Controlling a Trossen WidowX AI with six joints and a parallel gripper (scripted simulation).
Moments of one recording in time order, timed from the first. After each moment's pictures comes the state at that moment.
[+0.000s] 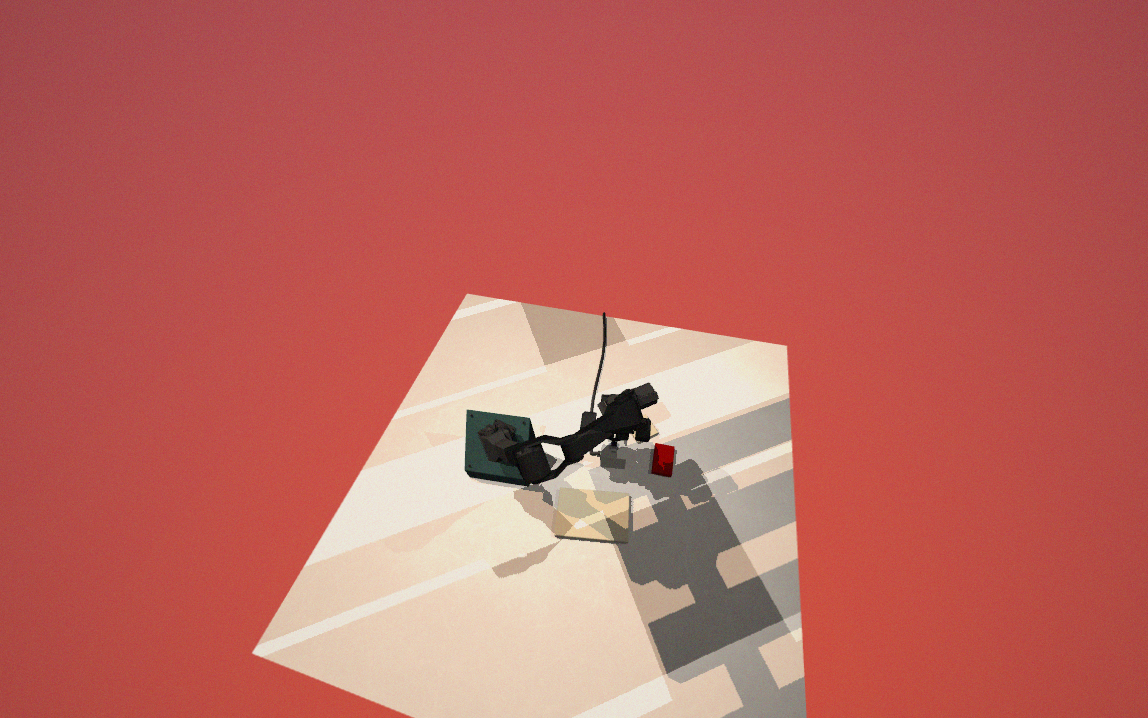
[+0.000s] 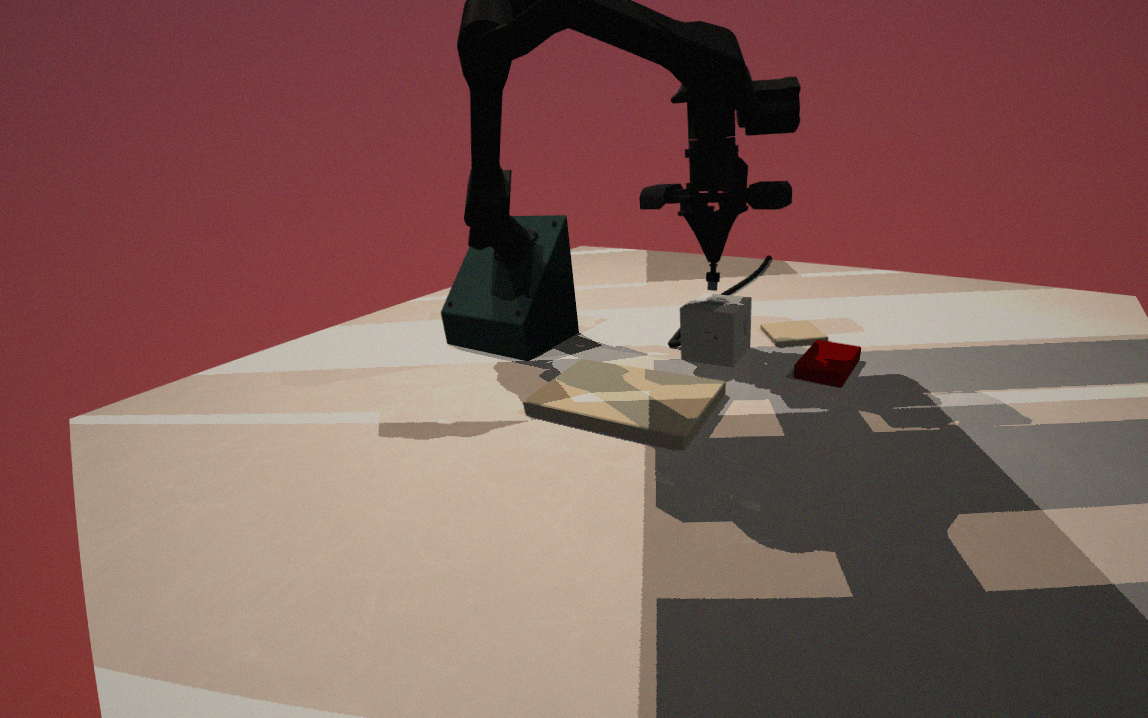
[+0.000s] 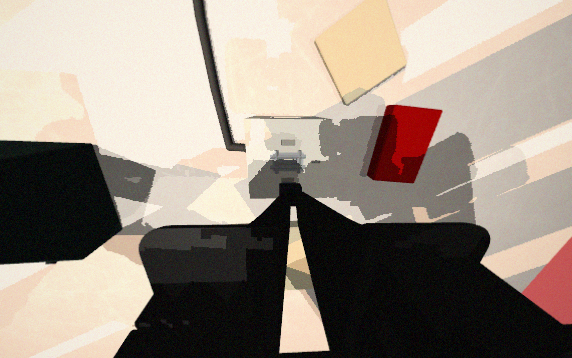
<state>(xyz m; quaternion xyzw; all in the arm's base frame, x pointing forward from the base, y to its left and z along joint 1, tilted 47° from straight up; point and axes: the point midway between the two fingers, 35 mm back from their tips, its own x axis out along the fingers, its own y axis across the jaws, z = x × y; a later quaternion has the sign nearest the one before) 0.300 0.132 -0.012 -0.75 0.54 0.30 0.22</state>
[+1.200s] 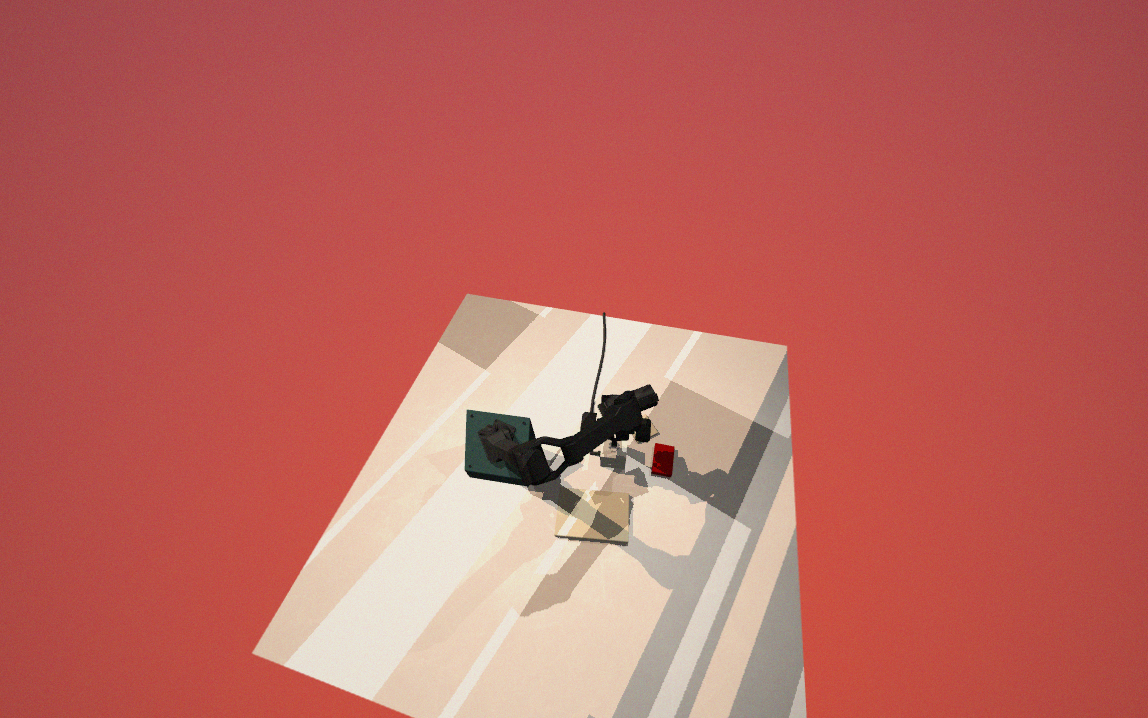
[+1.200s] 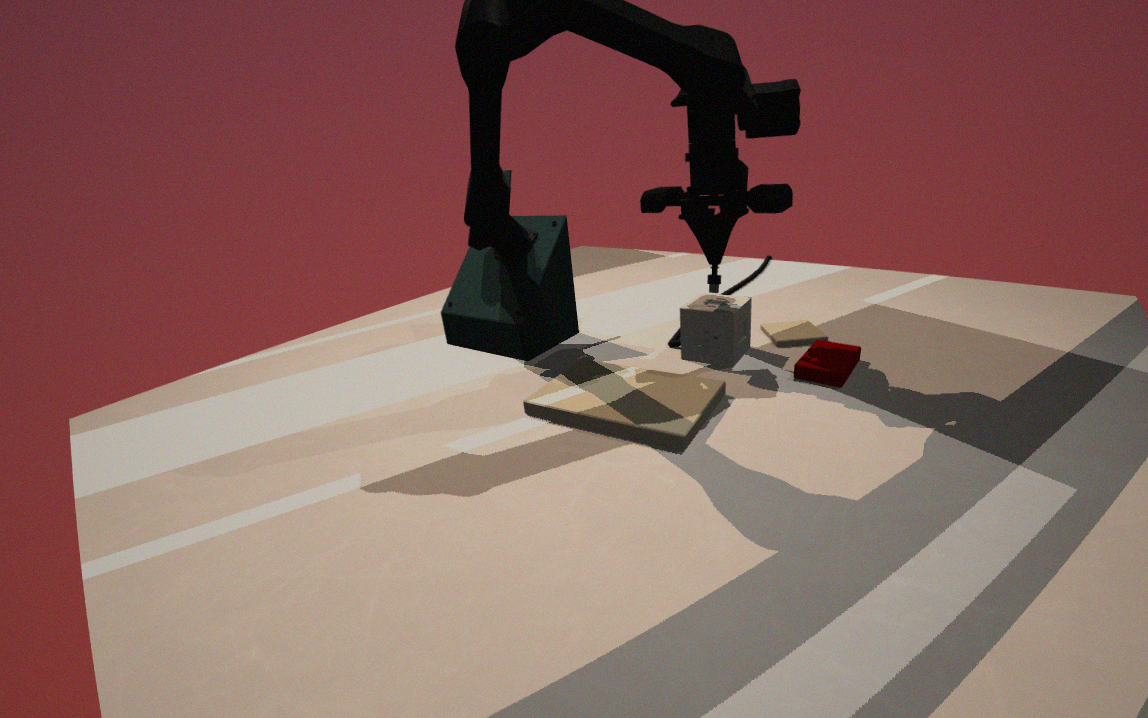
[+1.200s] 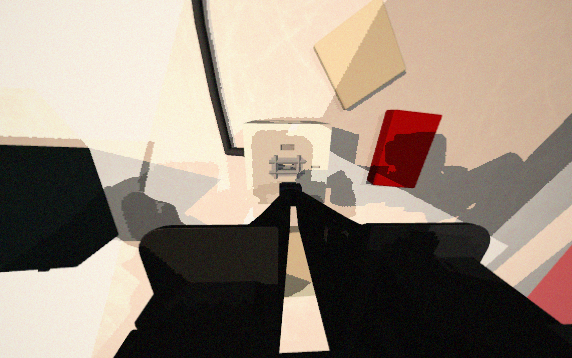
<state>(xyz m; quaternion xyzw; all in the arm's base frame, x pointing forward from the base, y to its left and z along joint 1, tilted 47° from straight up) 0.301 0.130 -0.016 -0.75 0.54 0.31 0.23</state>
